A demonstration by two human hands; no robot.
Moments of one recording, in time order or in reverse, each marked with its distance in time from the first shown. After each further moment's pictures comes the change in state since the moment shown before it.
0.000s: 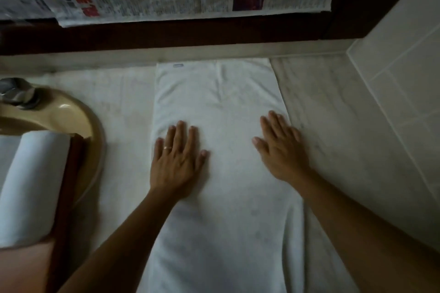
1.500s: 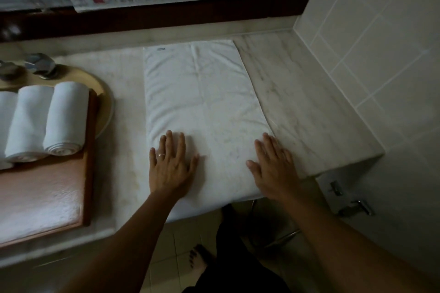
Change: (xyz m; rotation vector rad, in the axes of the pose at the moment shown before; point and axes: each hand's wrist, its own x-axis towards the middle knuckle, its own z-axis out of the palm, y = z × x) left_hand -0.190 0.015 0.021 -0.007 -0.025 0.028; right_hand -0.261 -0.022 -0.004 0.086 -0.075 0.095
